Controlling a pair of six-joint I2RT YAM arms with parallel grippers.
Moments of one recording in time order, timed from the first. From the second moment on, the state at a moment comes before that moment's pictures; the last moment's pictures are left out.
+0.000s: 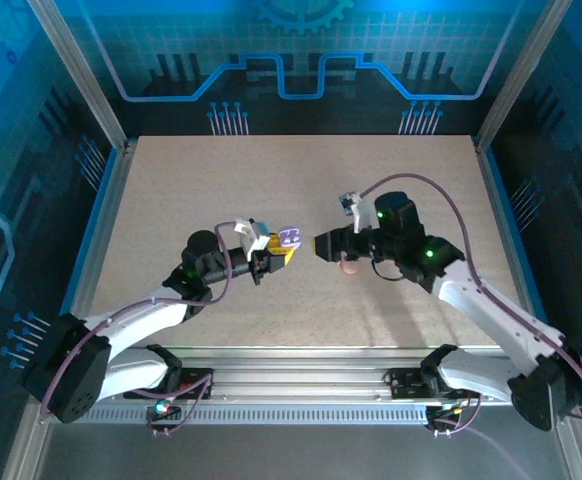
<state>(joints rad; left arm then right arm) -0.51 1.17 0.46 0.63 0.61 -0.06 0.57 1.09 0.93 -0.36 -0.46 0.38</state>
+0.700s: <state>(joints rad) -0.56 1.07 0.51 0.49 0.80 0.04 0.54 1.05 0.83 -0.33 -0.72 -0.38</state>
